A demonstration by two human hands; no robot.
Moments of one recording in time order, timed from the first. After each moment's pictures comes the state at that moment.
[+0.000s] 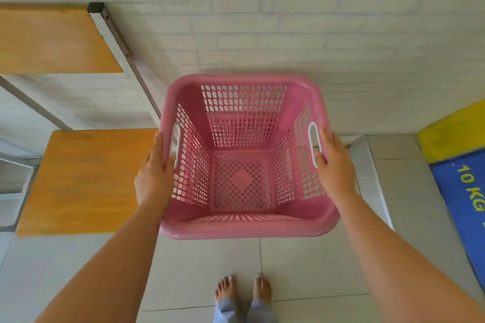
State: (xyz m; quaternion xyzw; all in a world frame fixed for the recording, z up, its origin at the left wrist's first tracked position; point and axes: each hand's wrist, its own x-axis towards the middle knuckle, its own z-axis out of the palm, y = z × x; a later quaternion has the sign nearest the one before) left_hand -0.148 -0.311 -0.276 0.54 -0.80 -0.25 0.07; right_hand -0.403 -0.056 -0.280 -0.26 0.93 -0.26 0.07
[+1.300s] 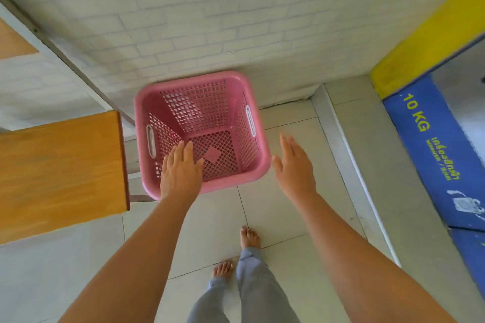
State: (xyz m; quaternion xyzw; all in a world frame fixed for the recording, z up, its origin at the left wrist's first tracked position) left_hand -0.185 -0.181 -0.308 0.37 -0.90 -0.21 -0.09; right_hand -0.320 0.028 -0.317 -0.24 0.95 -0.13 0.15
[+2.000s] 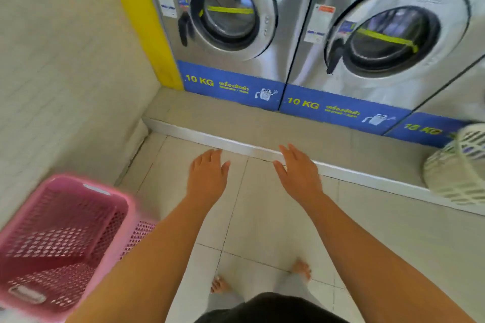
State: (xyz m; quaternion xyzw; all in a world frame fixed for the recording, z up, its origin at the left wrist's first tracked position) left_hand -0.154 0.192 -0.172 -0.24 -0.95 -0.16 -0.10; right_hand -0.053 0.393 -0.177 0.25 0.95 -0.18 0.03
